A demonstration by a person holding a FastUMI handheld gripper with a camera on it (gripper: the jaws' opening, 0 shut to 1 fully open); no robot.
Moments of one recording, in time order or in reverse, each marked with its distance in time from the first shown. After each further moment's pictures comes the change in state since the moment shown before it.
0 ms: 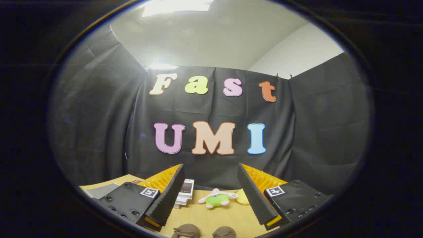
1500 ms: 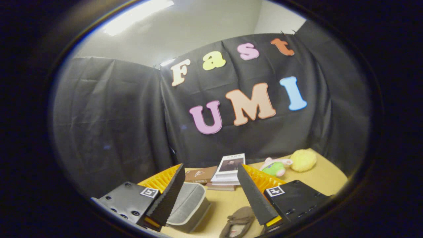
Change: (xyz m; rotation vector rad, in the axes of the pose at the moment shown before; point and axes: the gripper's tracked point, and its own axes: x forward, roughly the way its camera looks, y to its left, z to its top) arm -0.020 0.088 -0.084 0.385 0.315 0.333
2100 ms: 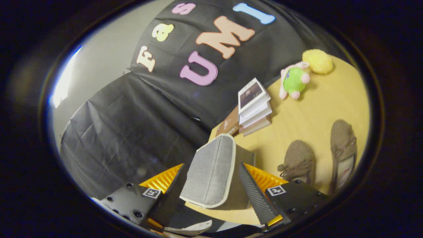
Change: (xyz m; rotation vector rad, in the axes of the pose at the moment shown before) arm 0.011 0.027 -0.142 0.617 0.486 0.189
